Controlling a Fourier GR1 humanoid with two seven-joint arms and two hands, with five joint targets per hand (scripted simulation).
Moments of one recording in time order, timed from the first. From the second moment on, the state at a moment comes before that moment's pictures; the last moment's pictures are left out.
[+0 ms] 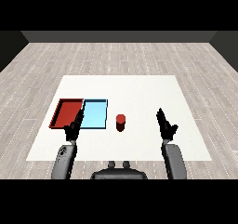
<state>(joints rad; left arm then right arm) 0.02 0.09 -0.02 -1.57 -0.01 0.00 0.00 0.01 -0.08 -0.01 -1.58 -0.02 -0.02 -0.02</state>
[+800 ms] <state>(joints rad) 0.00 0.05 0.04 -1.61 0.05 -0.07 -0.40 0.21 -0.06 0.05 -1.81 -0.06 0.09 -0.28</state>
